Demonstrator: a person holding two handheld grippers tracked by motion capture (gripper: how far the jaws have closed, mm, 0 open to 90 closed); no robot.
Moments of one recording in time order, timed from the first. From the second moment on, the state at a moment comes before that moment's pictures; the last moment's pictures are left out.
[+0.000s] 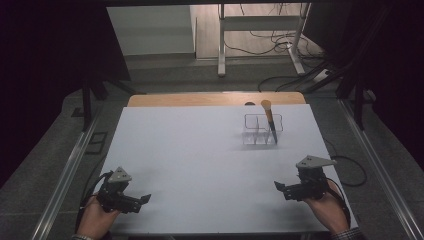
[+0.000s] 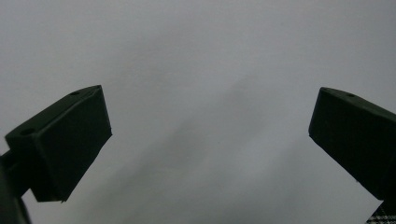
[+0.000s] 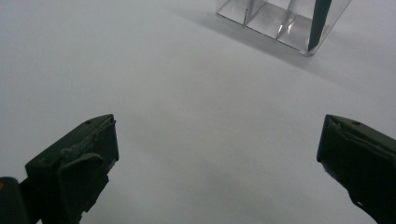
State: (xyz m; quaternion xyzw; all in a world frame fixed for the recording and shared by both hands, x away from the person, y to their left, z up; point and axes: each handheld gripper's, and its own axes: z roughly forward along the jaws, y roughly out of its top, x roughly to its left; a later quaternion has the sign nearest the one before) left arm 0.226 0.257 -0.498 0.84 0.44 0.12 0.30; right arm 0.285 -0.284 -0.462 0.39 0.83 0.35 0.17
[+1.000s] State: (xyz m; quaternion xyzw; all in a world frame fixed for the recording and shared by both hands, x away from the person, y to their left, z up) left arm 0.226 0.257 -0.498 0.84 0.44 0.12 0.30; right arm 0.268 -0.300 -0.464 0.41 0.83 0.33 0.17
